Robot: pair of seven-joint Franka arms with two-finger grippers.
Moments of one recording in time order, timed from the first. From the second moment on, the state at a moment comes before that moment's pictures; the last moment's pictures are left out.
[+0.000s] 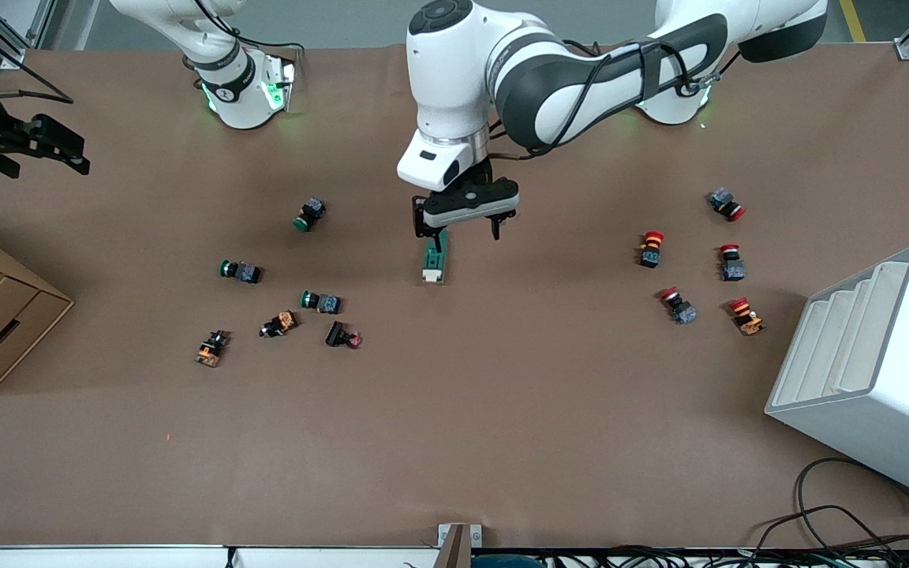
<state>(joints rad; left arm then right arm) -0.04 0.80 -1.28 -1.38 1.08 1.68 -1.54 0.01 -0.16 -0.02 -1.71 -0.02 1.48 -0.06</state>
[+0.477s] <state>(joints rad) -0.03 0.80 -1.28 -1.30 1.01 1.67 -1.52 0.00 -0.23 -0.03 -1.71 -0.02 1.43 -0.06</state>
